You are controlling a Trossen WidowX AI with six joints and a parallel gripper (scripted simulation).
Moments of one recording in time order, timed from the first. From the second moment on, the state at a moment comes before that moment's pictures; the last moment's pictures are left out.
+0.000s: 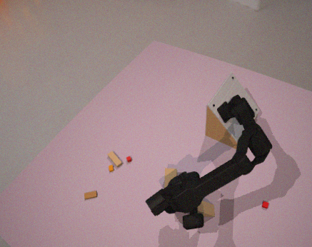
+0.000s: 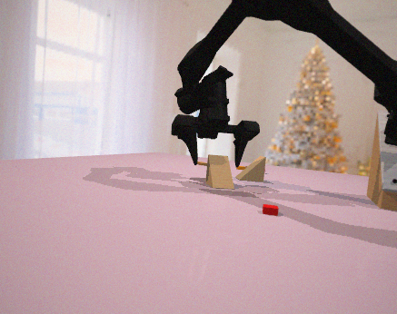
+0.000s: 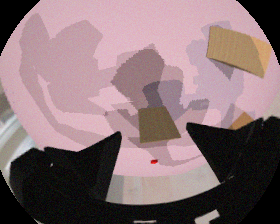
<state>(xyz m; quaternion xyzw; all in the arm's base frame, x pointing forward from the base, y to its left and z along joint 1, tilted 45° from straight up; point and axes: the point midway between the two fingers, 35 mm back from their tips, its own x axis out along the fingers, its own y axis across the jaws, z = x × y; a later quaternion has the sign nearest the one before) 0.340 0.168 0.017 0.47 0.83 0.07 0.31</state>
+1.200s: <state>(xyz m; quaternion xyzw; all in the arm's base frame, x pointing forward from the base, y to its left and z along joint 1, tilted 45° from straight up) 0.325 0.194 0.002 0.48 0.83 0.08 0.28</state>
